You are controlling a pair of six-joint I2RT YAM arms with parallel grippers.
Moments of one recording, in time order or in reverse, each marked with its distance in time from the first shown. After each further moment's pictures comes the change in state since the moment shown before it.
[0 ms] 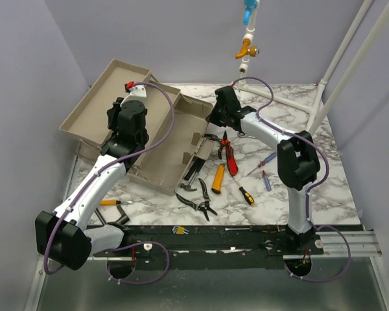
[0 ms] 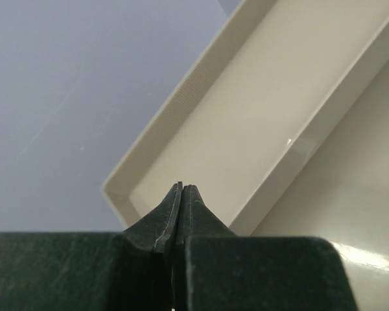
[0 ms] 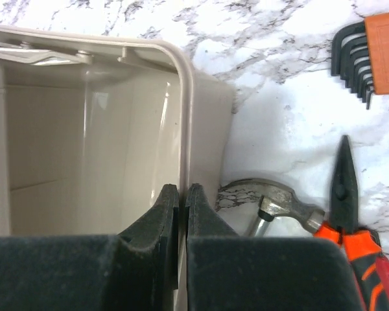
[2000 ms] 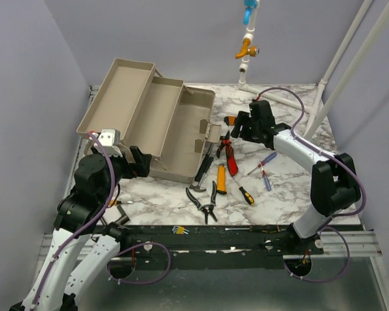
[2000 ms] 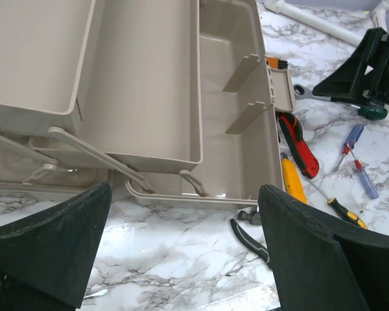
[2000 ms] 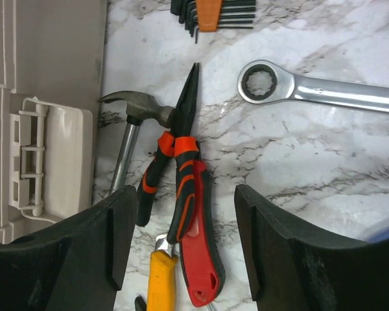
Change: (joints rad) left arm 0.014 -0.669 -0.177 -0.552 0.878 -0.737; right arm -0.153 -0.426 -0.496 0.017 -0.066 -0.313
